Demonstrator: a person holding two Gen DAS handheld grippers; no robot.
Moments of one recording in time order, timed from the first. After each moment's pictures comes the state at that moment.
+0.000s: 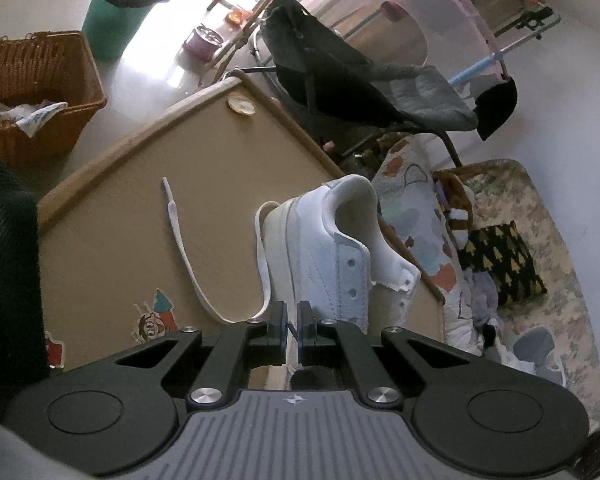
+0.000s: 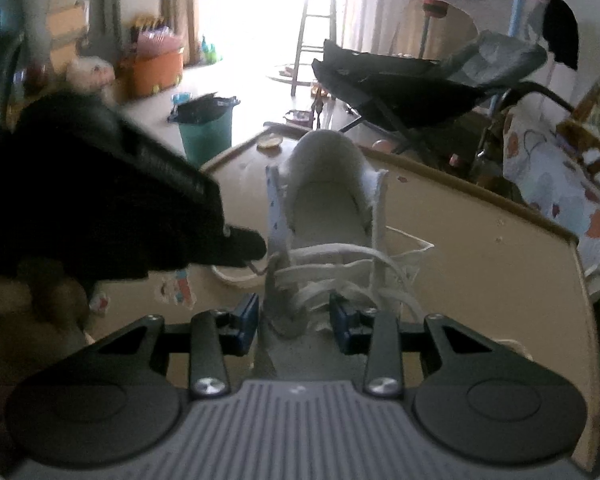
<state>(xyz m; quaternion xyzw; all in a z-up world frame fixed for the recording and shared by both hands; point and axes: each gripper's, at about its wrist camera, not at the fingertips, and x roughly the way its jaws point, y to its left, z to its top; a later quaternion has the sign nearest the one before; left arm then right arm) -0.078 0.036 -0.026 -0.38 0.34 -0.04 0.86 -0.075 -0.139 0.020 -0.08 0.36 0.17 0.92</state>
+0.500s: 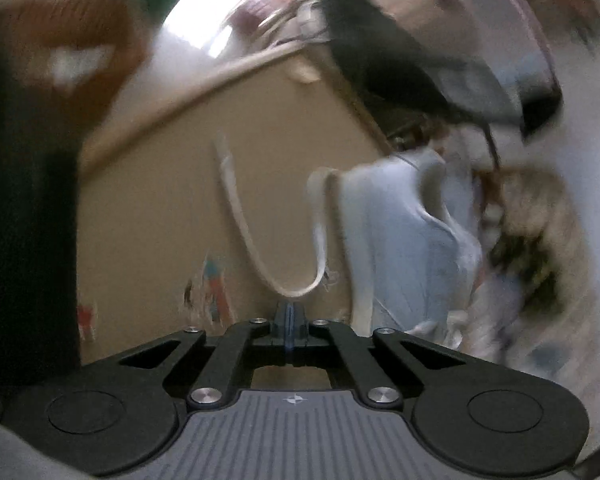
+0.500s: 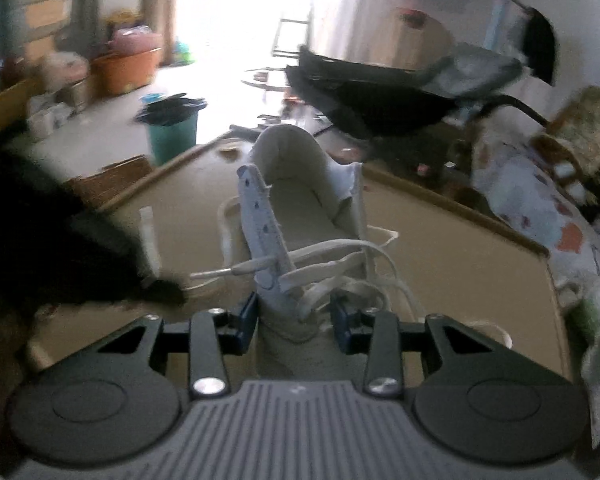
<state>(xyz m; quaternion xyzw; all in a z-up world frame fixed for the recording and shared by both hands) -0.077 0.057 -0.056 -0.46 0.39 0.01 0.80 -0.056 -0.151 0.009 -0.10 0.35 0.11 0.93</state>
